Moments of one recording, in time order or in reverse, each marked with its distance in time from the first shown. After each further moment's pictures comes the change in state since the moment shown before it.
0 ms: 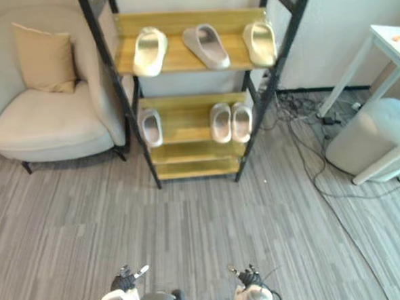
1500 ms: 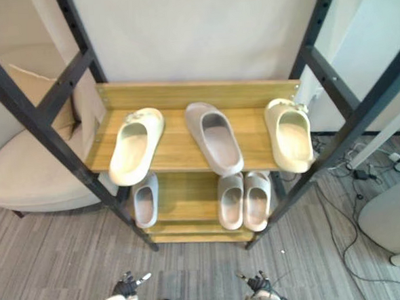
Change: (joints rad) left arm 0.018 0.025 -0.043 0.062 0.004 -0.005 -0.014; right arm 0.064 -0.050 0.022 -0.055 -0.020 -0.010 -0.018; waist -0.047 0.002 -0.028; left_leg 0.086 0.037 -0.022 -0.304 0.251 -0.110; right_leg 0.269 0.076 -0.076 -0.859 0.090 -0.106
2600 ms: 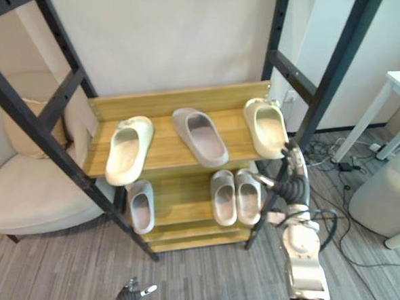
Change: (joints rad) left arm 0.058 0.037 -0.153 -0.019 0.040 -0.025 -0.027; right arm -0.053 -0.150 0.088 -1.086 -0.117 -0.124 0.023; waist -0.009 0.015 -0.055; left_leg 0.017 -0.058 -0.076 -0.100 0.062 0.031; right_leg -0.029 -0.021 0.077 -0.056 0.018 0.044
